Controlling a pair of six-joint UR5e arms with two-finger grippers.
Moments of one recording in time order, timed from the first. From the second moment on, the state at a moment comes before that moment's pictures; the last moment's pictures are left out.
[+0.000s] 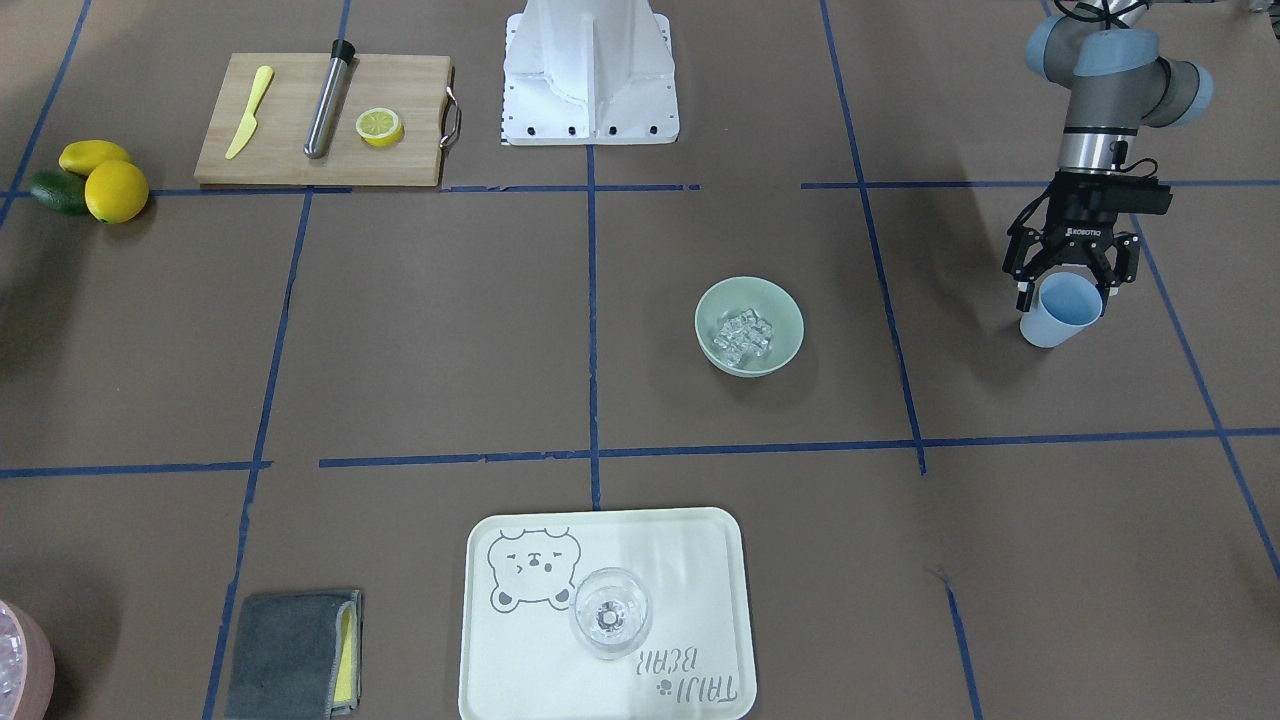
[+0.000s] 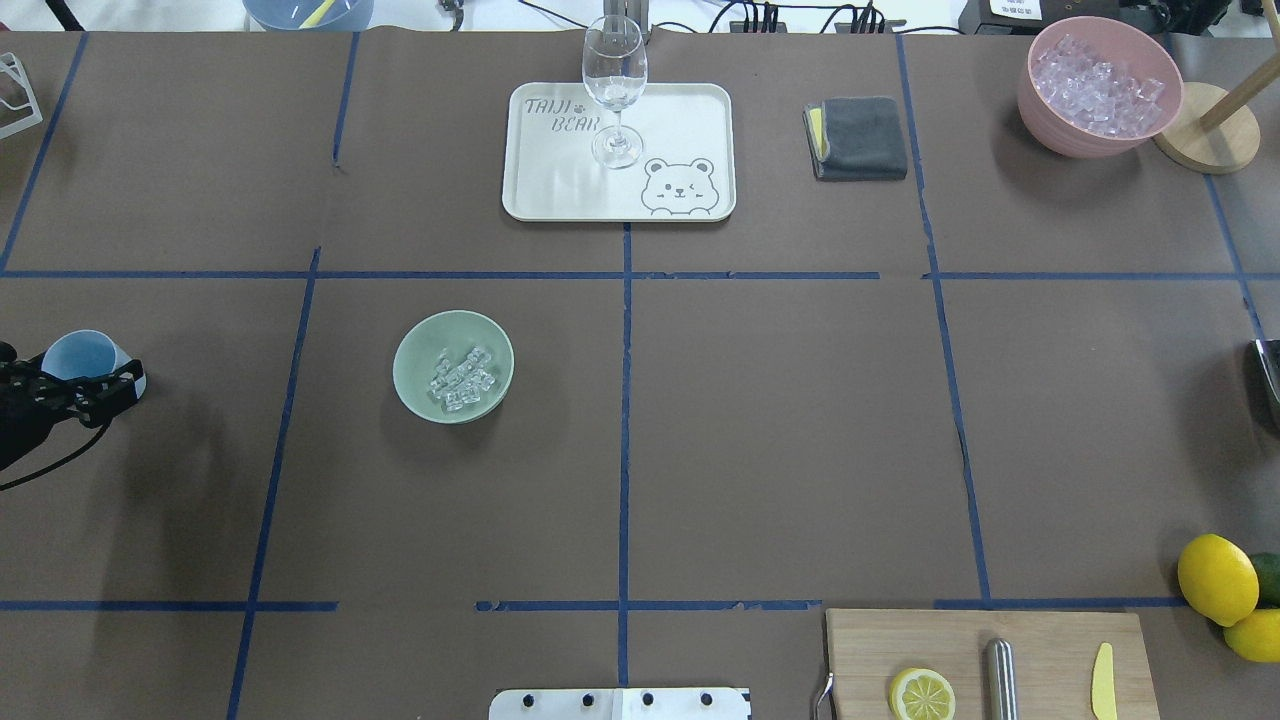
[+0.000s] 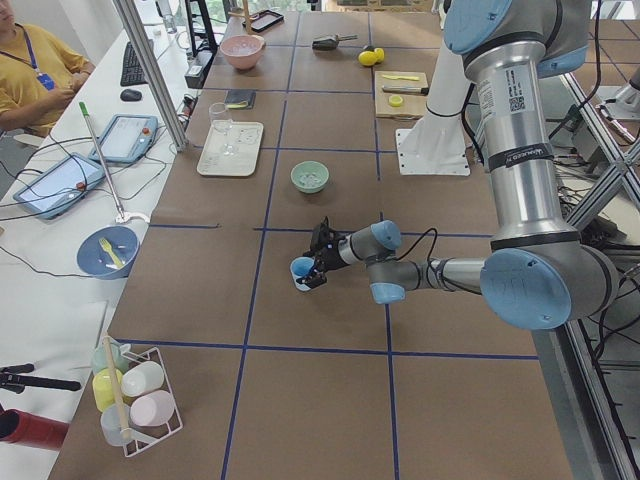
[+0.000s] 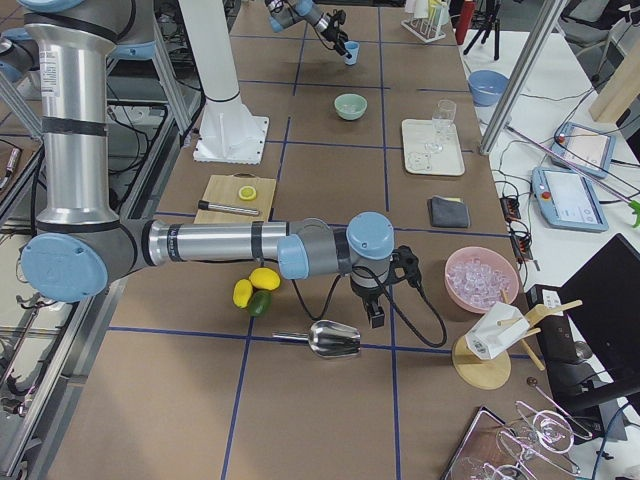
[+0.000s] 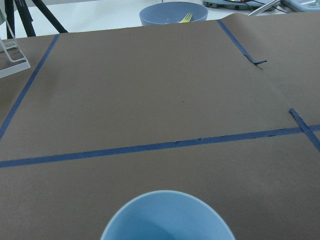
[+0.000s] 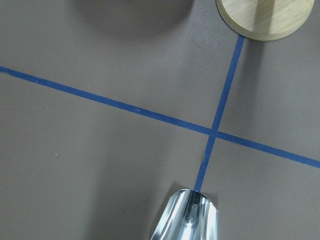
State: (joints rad) left arm -0.58 -1.29 -1.64 -2.88 -1.22 -0.97; right arm 1.53 -1.61 1.68 -1.45 2.39 -0.11
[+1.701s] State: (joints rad) left arm -1.51 -1.63 -1.67 -1.64 -2.19 0.05; right arm 1.44 -1.60 1.90 -1.45 2.40 0.07
